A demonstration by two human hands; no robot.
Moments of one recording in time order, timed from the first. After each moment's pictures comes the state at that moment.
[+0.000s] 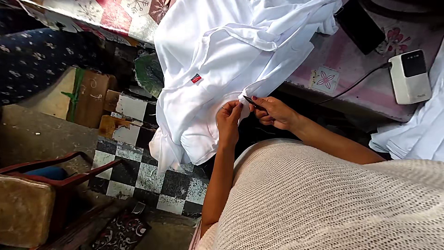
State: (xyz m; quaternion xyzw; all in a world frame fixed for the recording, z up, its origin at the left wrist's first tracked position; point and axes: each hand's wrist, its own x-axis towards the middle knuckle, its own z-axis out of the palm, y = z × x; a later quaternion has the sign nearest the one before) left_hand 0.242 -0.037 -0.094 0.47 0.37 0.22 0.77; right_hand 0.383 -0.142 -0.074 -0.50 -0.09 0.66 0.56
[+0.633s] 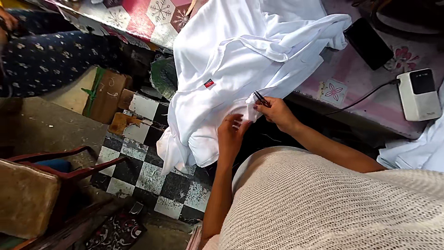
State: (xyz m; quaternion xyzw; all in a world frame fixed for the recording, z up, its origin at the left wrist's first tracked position) left_hand 0.206 -0.026 -0.073 0.78 0.35 0.11 0.51; right_hand 0.379 -0.123 -0.090 -0.68 -0.21 0.46 0.52
